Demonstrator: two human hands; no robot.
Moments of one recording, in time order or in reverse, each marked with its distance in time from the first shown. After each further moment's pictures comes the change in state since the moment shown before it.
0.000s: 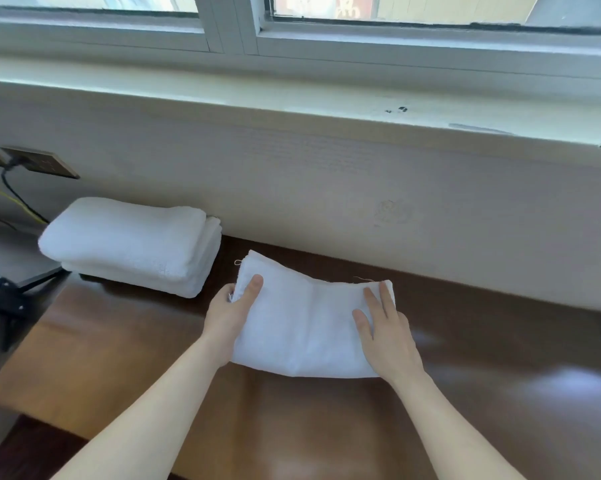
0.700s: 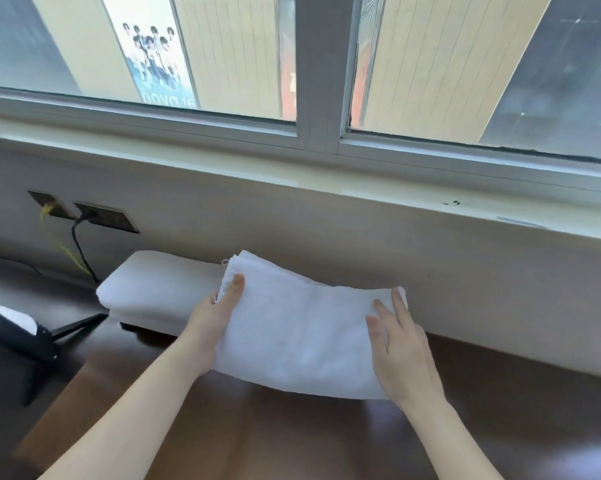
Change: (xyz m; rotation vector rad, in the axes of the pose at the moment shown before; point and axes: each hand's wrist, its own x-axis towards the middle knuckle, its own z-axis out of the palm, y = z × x) left_hand -0.012 0.093 -0.130 -0.209 -0.155 0.094; right_hand -0.023 -0.156 -0.053 0.087 0.243 -0.070
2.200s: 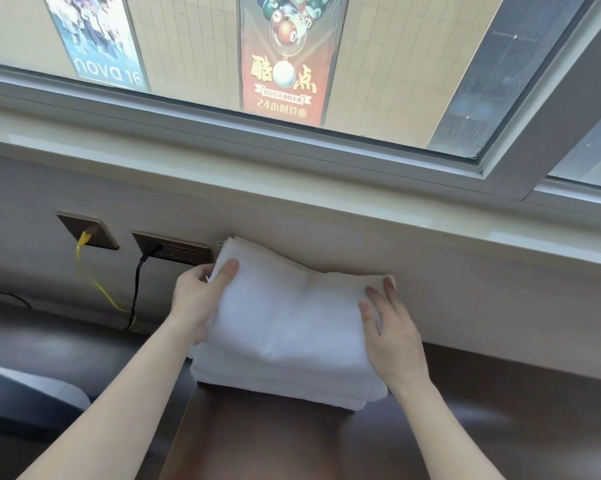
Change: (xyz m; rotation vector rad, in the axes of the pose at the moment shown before) left_hand 0.215 0.087 -0.262 0.037 0.096 0.198; right_hand 0.100 -0.240 0.188 -0.055 0.175 0.026
